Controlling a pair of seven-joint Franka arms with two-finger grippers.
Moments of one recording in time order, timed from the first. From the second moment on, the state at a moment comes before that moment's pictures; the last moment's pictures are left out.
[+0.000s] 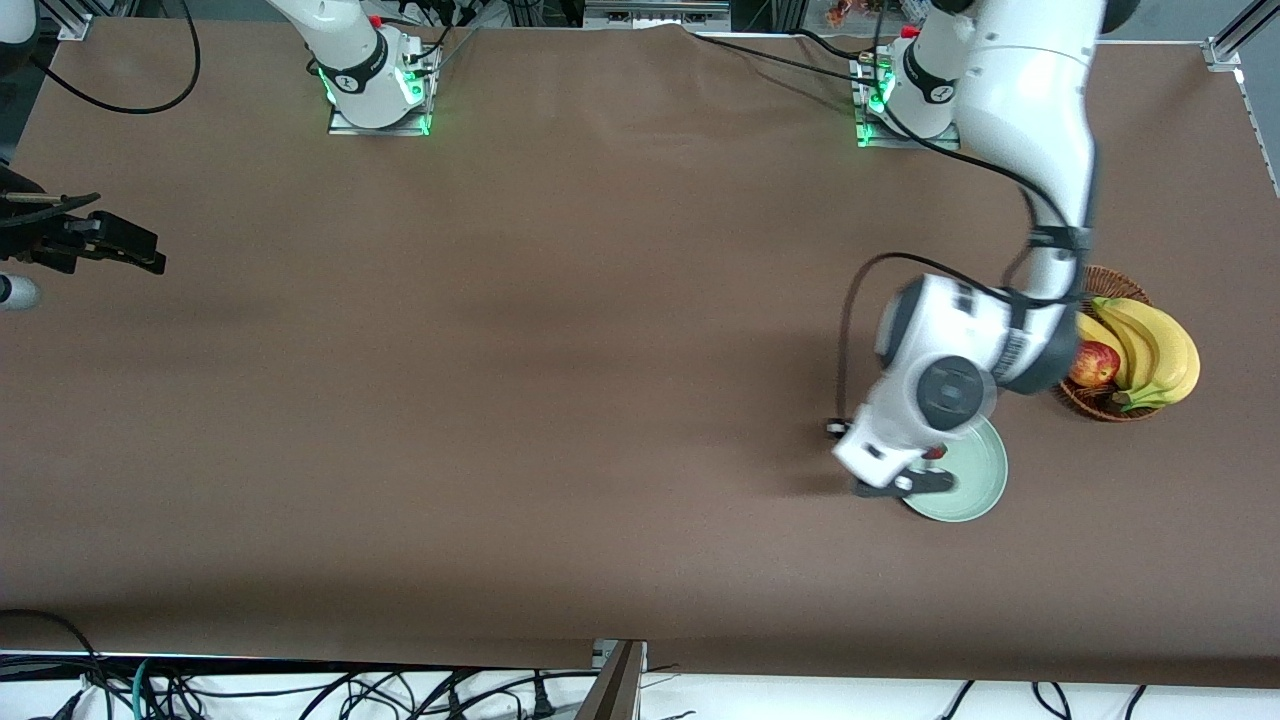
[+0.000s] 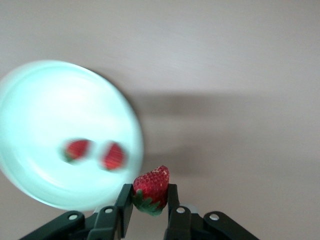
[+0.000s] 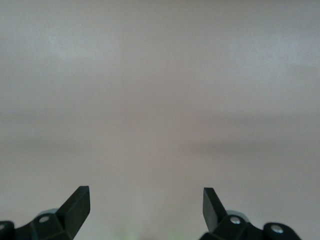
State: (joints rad) left arm -0.31 0.73 0.14 -1.35 -0.06 1.94 -0.19; right arm 0.00 0.15 -0.02 -1.43 -0.02 1.48 -0.03
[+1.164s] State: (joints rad) left arm -0.11 0.77 0.13 -1.35 -0.16 2.03 0.18; right arm 0.00 0.15 -0.02 -1.43 -0.02 1.48 -0.04
